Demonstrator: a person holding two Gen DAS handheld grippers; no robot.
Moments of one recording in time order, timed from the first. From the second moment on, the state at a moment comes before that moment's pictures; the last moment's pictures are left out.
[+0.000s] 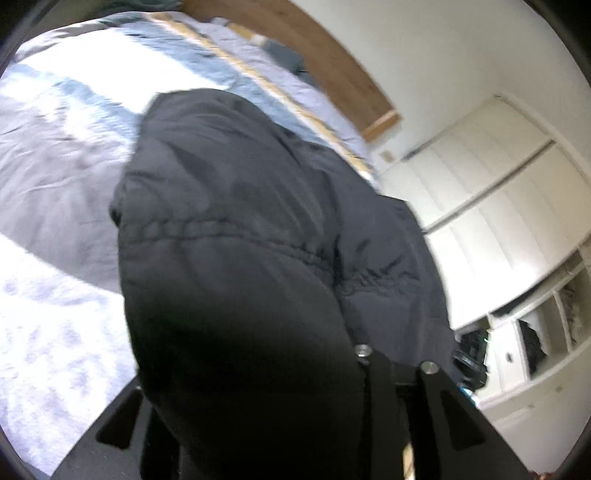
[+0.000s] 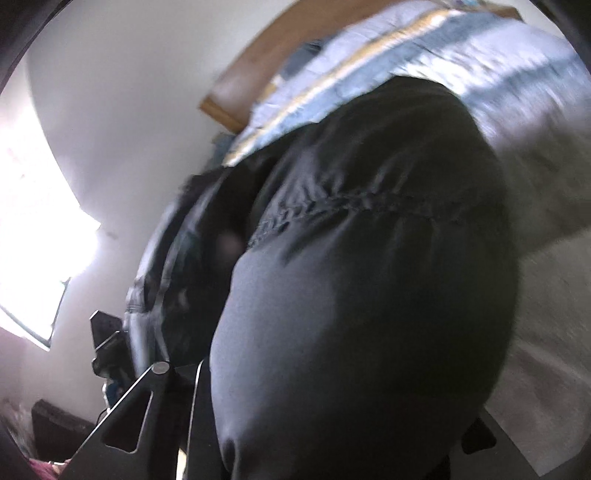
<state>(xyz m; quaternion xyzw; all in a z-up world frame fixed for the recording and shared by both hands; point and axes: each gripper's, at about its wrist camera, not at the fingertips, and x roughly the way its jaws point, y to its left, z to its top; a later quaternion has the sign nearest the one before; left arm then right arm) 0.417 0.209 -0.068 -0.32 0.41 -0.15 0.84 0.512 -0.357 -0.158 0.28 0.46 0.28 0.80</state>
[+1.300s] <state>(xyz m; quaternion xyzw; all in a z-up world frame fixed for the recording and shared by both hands) 0.205 0.224 0.048 -0.18 0.40 0.08 0.89 0.243 -0.409 -0.026 0.13 0.40 0.06 0.90</state>
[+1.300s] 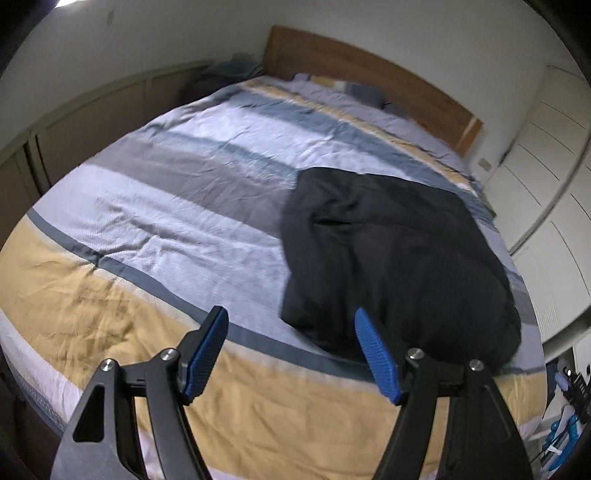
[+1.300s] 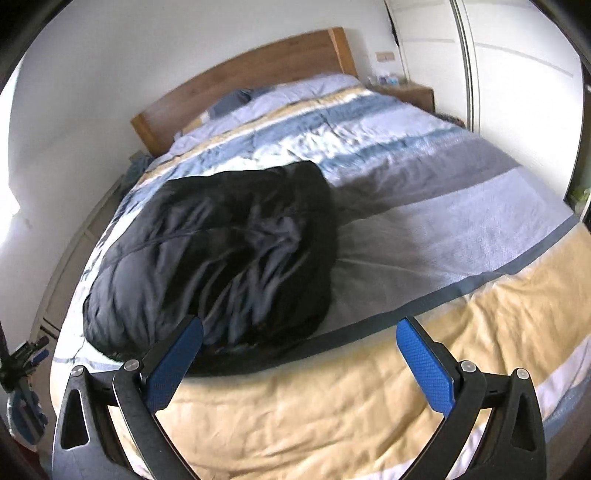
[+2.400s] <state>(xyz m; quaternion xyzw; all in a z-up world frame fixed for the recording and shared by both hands) 0.020 0.018 0.132 0.01 0.24 0.08 0.97 0.042 -0.306 0.016 0.05 0.25 0.07 0.97</state>
